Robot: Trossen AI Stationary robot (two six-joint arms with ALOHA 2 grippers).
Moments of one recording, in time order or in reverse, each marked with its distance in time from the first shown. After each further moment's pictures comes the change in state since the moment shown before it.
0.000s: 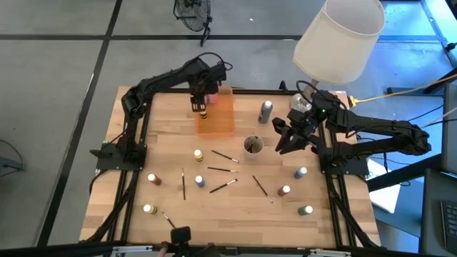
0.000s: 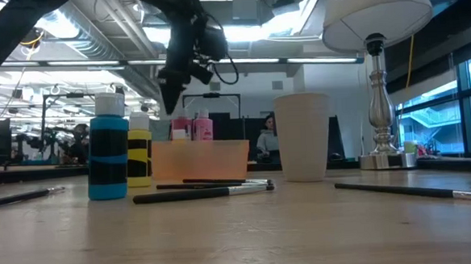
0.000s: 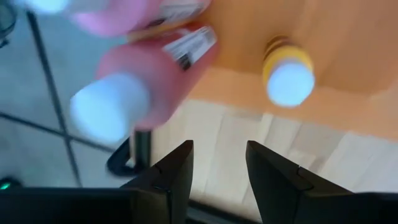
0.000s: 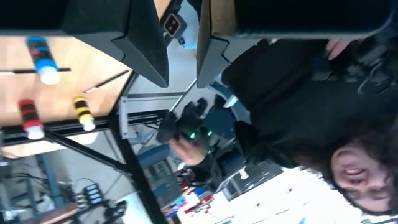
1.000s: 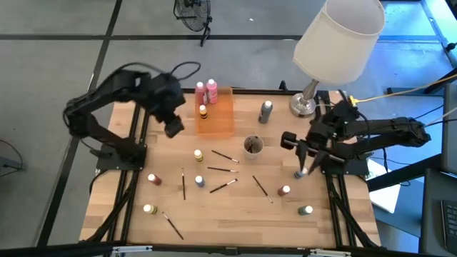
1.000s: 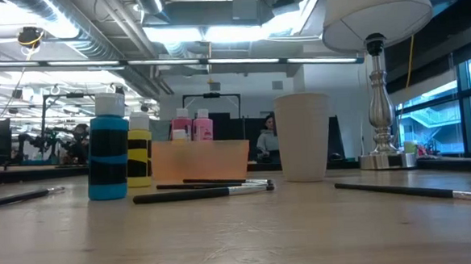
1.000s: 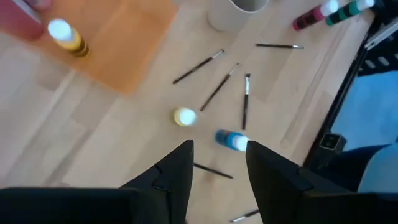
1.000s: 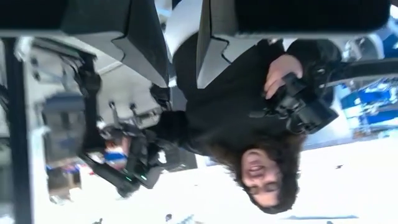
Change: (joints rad) left arm -0.391 -0.641 -0.055 -0.085 0.470 -0.857; right arm 0.250 0.000 0.000 0.475 -0.062 0.077
